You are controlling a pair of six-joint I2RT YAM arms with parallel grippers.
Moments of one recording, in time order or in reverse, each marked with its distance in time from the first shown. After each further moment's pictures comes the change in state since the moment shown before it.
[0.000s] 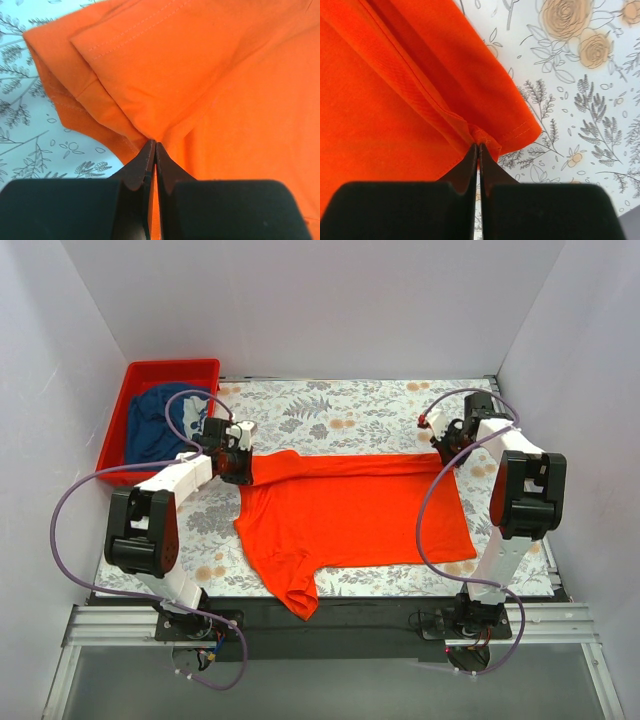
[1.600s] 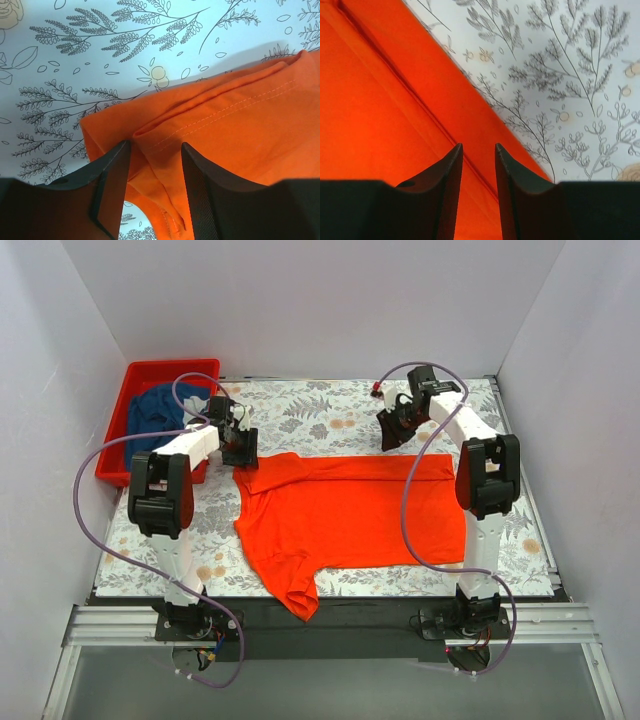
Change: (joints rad) left arm 0.035 0.314 0.339 -0.121 -0.043 -0.086; right arm 0.266 0.249 0.458 -0.202 -0.196 0.435
